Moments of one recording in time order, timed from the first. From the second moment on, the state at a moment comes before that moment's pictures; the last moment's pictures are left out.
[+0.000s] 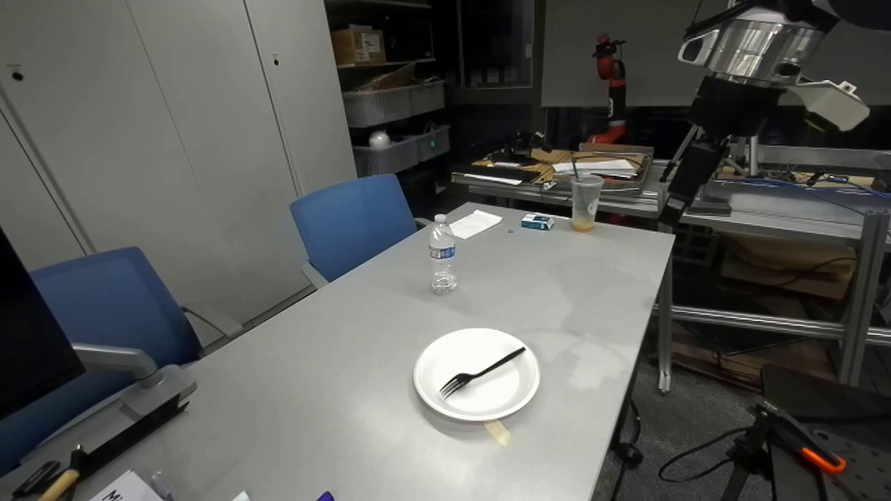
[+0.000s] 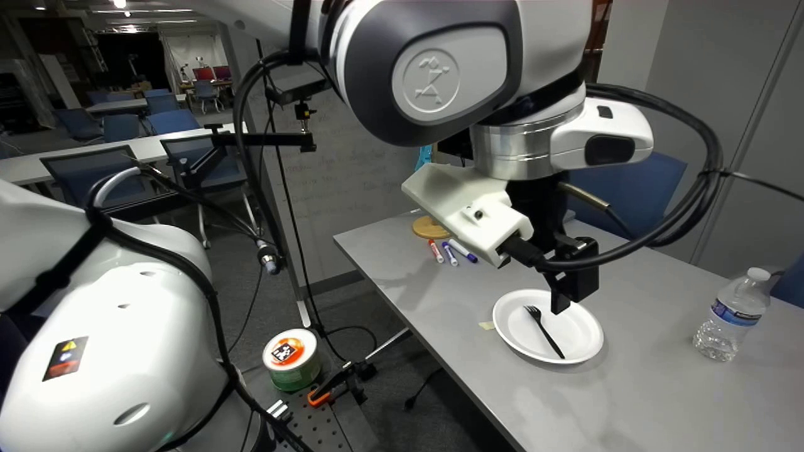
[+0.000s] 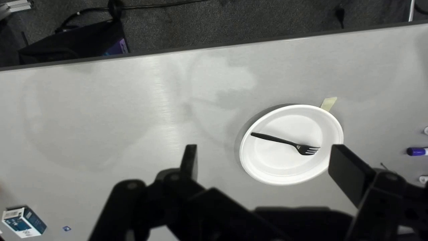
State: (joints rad) arm -0.16 -0.65 -0.23 -2.71 -0.08 2.30 -0.19
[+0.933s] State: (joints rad) arm -0.11 -0.64 -0.22 -2.70 -0.03 2.29 -0.19
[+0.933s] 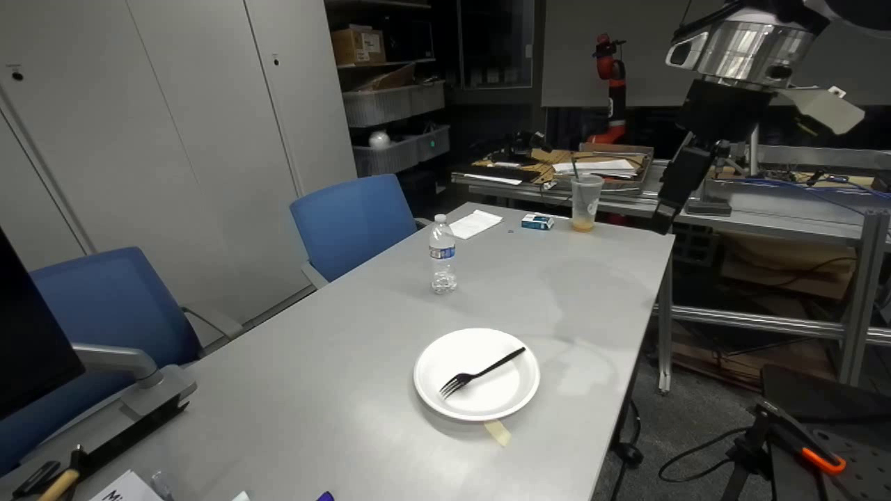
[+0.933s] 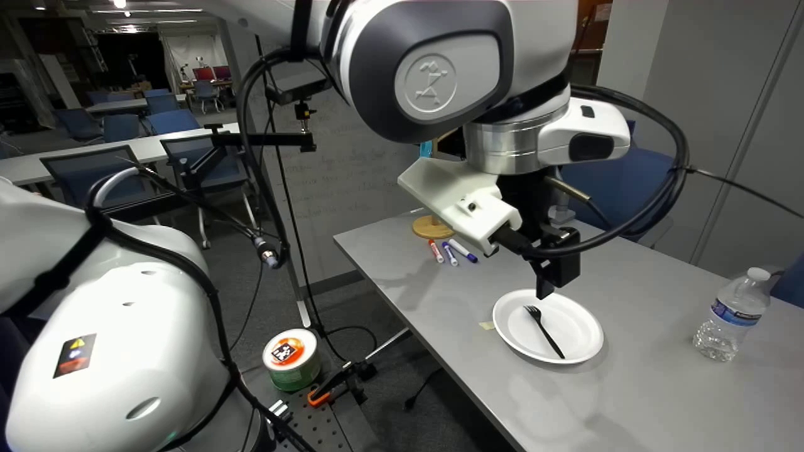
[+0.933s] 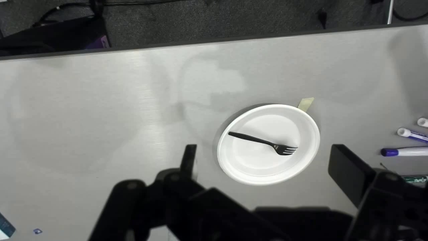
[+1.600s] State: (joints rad) arm 0.02 -0.53 -0.17 -2.65 -0.02 2.29 -0.26
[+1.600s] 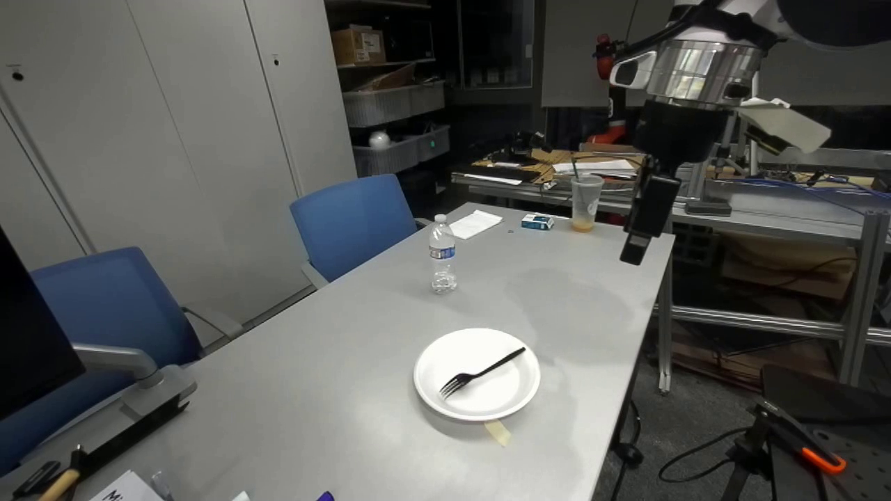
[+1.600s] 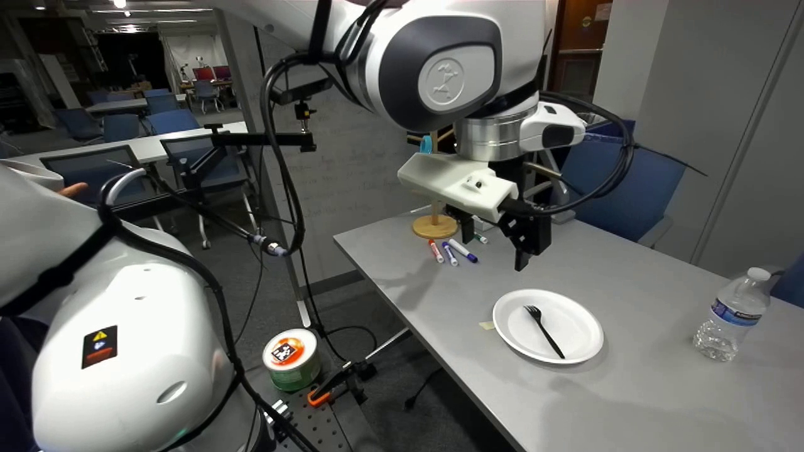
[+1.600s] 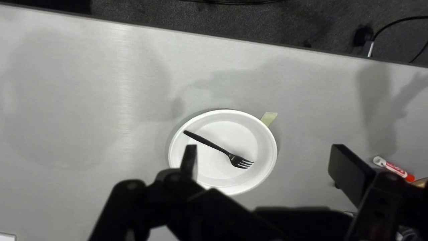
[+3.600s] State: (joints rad) arm 0.11 -0.23 -0.08 -2.50 -0.02 2.45 -0.44
